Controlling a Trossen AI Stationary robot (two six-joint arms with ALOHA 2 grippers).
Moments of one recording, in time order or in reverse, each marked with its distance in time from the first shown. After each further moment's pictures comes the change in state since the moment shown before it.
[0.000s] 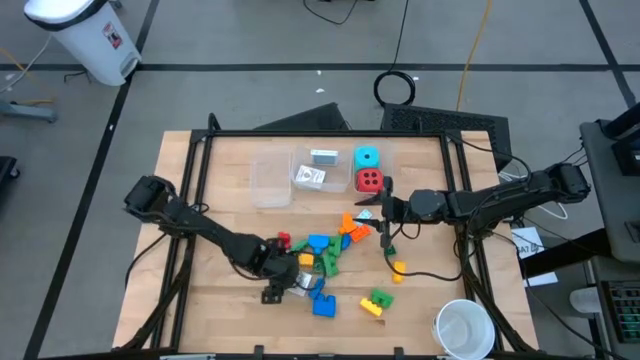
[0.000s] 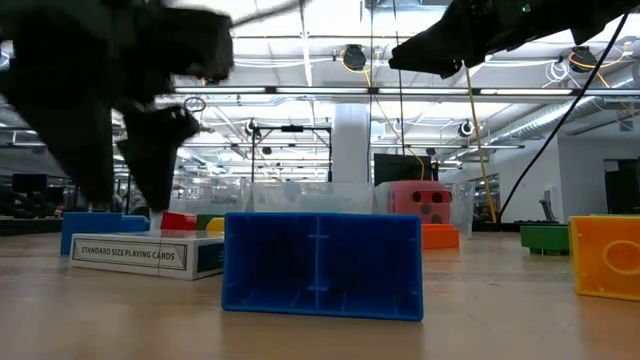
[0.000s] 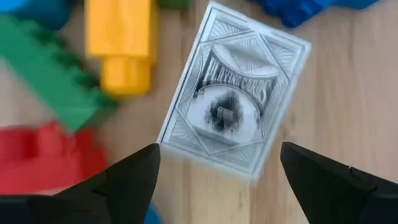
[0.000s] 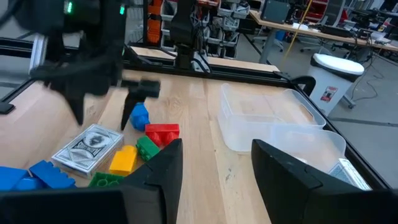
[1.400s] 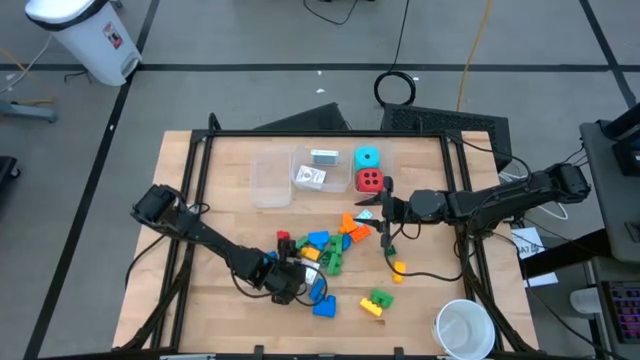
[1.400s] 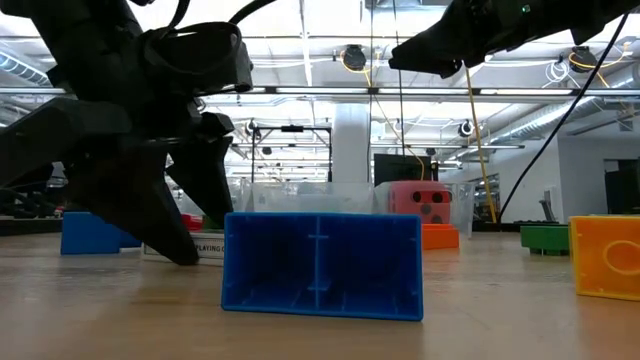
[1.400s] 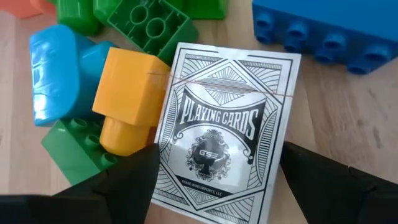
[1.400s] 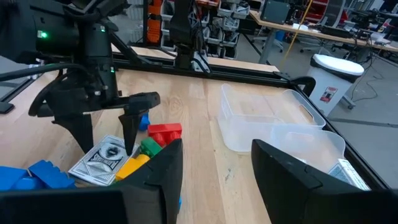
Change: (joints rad) left arm -0.059 0.174 -0.043 0.158 -0.313 0.146; right arm 0.000 0.000 0.000 0.001 0.001 -0.003
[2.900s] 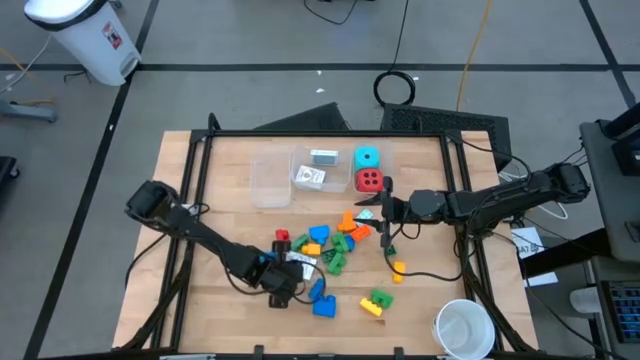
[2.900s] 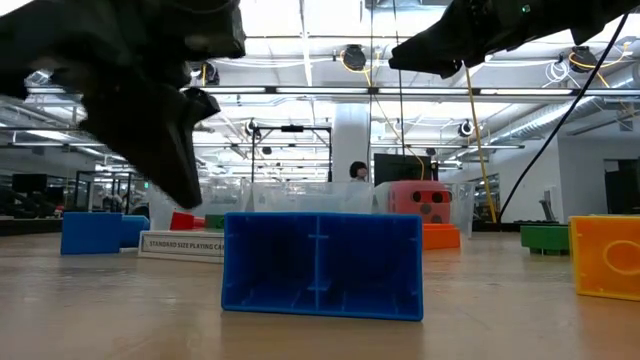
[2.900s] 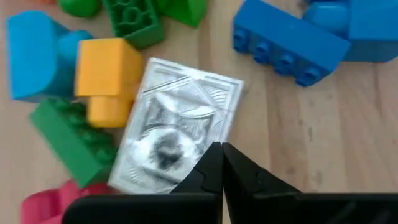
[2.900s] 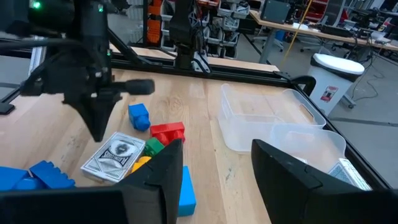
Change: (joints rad) left arm -0.011 -0.127 0.049 -0.024 0.051 -0.100; right arm 0.000 0.000 0.000 0.000 0.000 0.006
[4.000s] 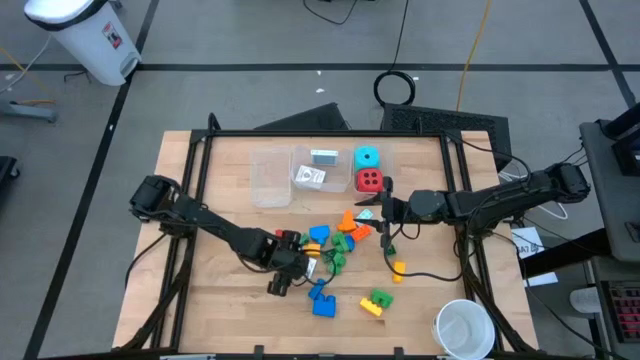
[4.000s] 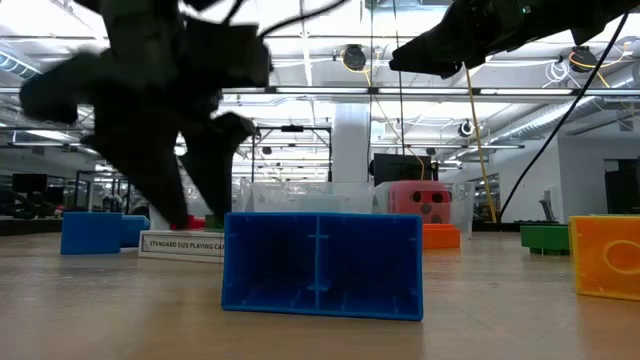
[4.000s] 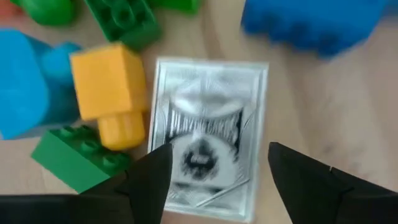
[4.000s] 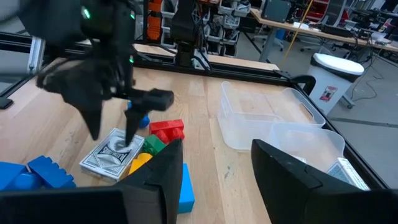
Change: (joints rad) left arm 0.147 0.017 0.004 -0.033 0.200 0.318; right arm 0.000 0.000 0.000 -0.008 0.000 -0.016
